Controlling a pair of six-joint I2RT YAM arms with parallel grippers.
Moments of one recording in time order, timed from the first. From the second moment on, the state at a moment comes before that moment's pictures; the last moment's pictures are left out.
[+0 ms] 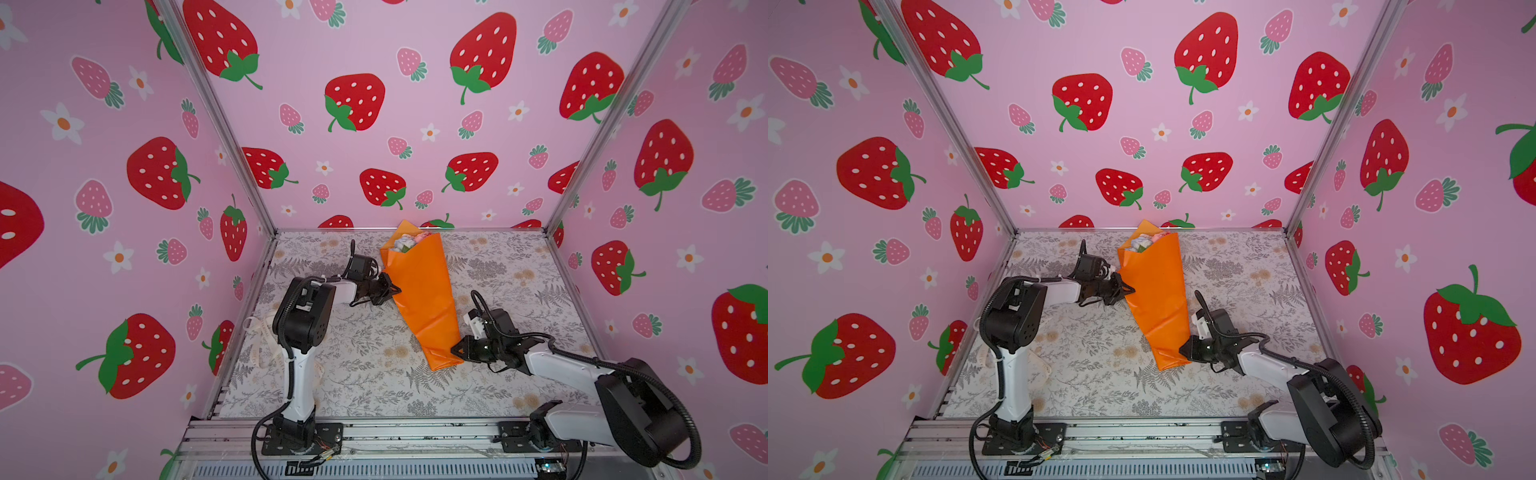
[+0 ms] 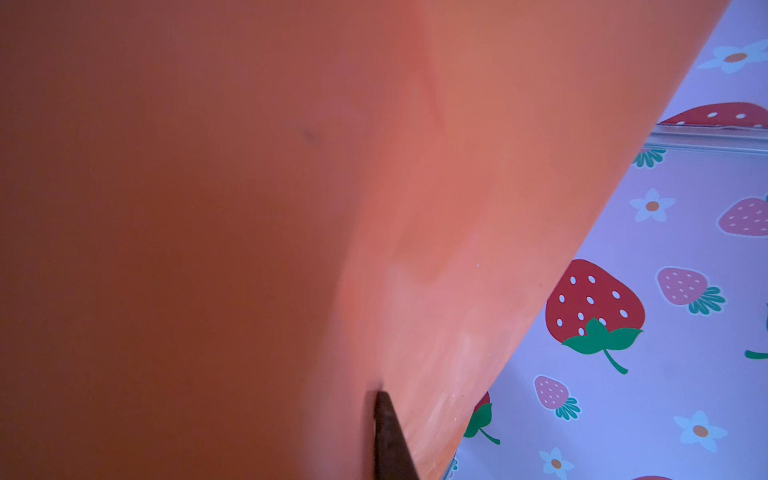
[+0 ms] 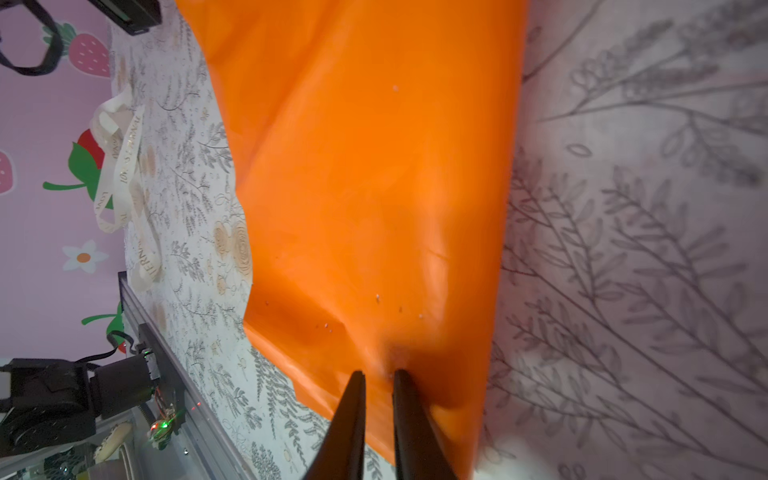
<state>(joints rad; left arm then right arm) -0.29 2.12 1.24 0.05 0.69 -0.96 0.57 1.29 0.41 -0.06 -0.46 0.60</state>
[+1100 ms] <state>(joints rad) -0.29 2.12 1.25 0.05 0.71 -0.96 0.56 1.16 0.41 -0.26 -0.34 0.58</state>
